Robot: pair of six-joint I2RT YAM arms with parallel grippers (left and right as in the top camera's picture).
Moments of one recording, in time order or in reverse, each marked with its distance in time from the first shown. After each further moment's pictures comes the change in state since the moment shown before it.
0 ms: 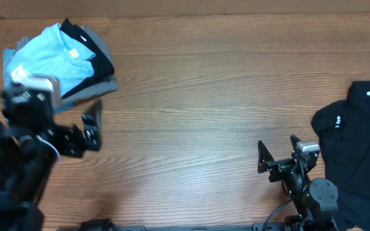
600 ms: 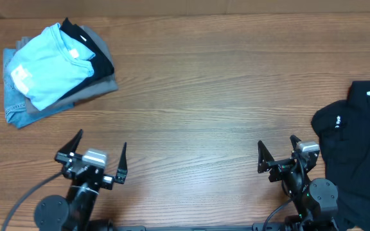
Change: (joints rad) left arm 0.000 -0.739 -1.028 0.609 0.062 0.169; right arm 0.000 0.000 -0.002 0.002 0.000 0.000
